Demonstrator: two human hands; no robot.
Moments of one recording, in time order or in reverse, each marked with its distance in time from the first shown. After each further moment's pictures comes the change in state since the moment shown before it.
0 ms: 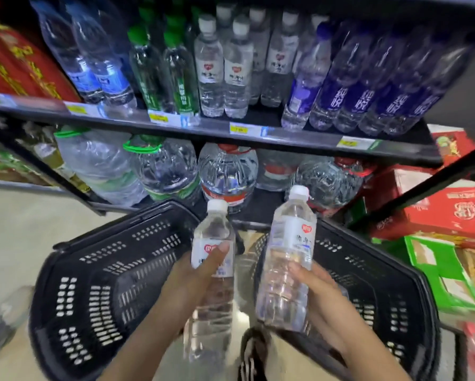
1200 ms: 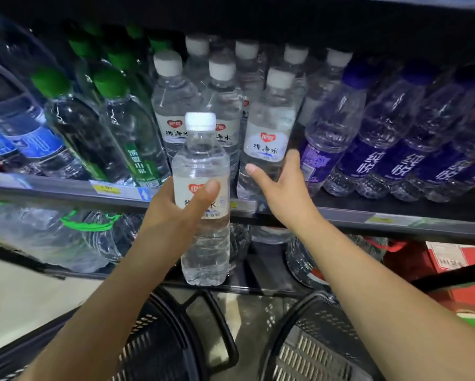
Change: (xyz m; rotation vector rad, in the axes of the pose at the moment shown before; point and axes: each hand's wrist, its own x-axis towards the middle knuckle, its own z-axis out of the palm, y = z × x) left_hand 0.217 0.158 0.018 0.029 0.064 0.570; right_hand 0.291 -0.194 0.046 -0.719 0.279 -0.741
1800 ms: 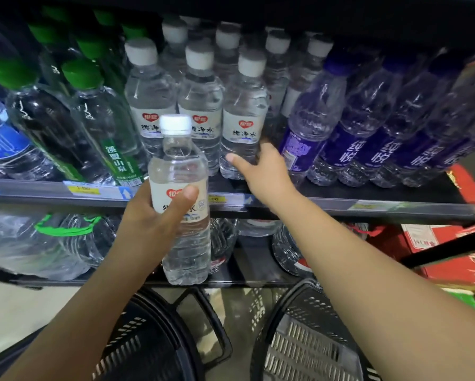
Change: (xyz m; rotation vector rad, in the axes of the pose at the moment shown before) left_hand 0.000 -0.013 -0.007 -0.005 -0.003 0.019; right_hand 0.022 0.000 0.012 -0.198 0.027 0.154
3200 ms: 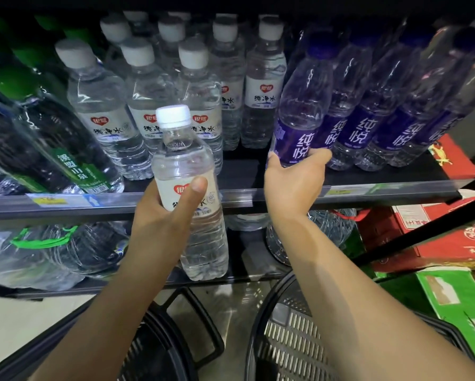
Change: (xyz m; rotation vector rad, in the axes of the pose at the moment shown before) left_hand -0.018 0.030 0.062 -0.045 0.029 -0.089; right_hand -0.021 0.048 -0.042 0.063 0.755 0.146
